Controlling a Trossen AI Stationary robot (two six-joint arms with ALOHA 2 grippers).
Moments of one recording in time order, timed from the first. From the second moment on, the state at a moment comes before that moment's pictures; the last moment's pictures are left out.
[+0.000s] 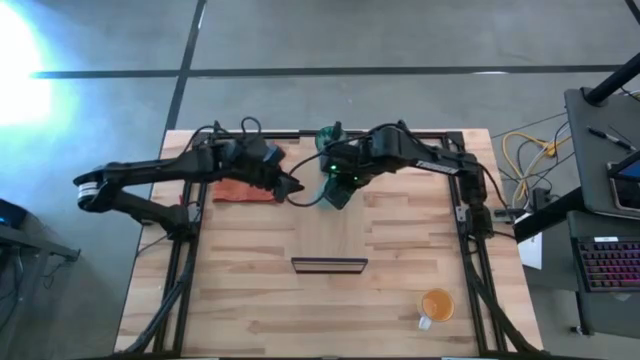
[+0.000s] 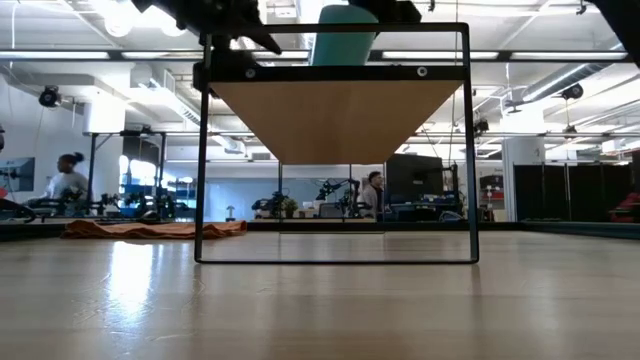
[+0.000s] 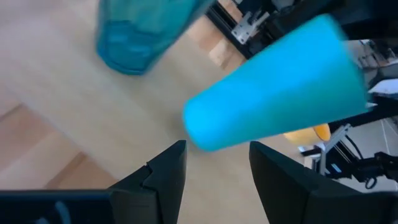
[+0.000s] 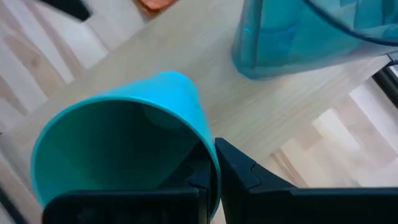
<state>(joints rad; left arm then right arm) 0.25 1.19 1.05 -0.40 0.17 -0.63 -0.05 2.01 2.35 -1.57 0.18 0.56</state>
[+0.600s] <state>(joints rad) 0.19 1.32 1.07 -0.29 0.17 -0.64 -0.07 2.01 2.35 -1.53 0.18 0.58</state>
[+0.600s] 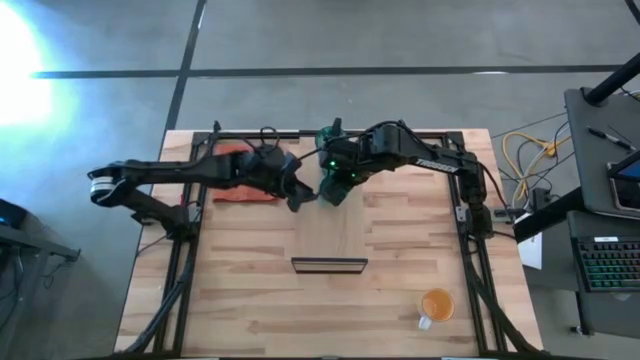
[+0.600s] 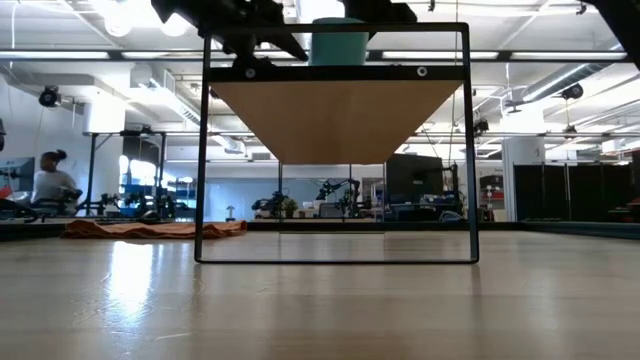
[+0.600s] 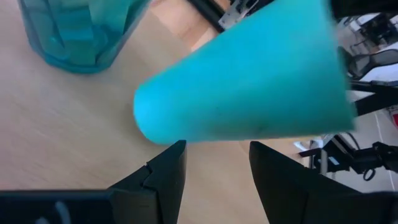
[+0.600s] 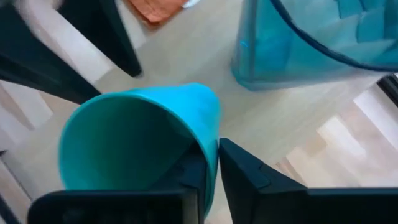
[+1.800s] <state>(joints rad) 0.18 1.35 1.07 -0.27 0.17 -0.65 -0.09 1.98 2.35 -1.54 0.21 0.52</state>
